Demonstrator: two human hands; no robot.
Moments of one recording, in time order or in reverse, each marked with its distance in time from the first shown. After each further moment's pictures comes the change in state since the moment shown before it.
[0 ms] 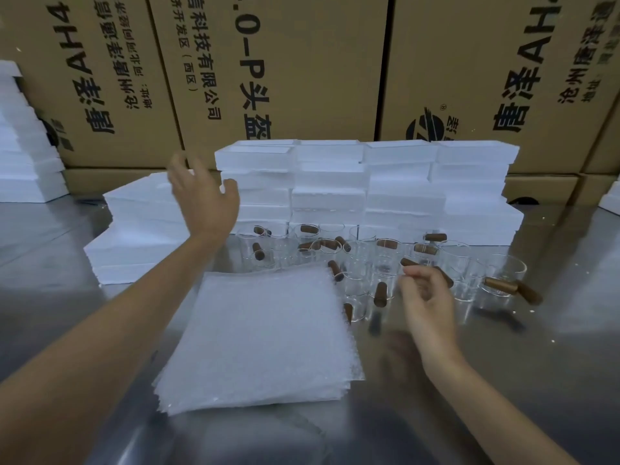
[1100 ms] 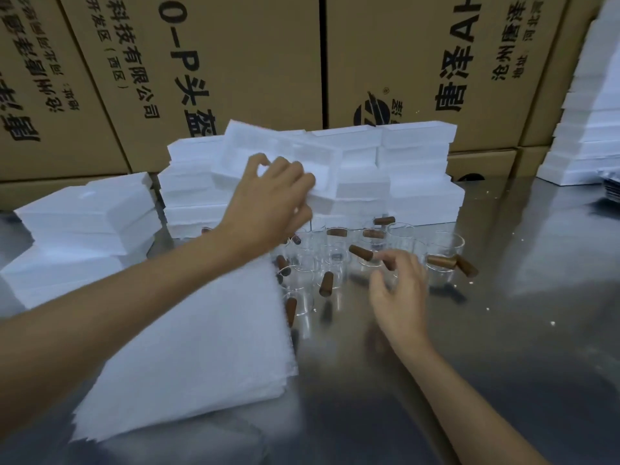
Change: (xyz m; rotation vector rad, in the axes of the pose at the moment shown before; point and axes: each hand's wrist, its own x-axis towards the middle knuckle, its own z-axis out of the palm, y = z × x) left_hand -0.069 0.146 -0.001 0.168 -0.316 1.053; right_hand 0.026 0.026 -0.040 -0.362 0.114 -0.367
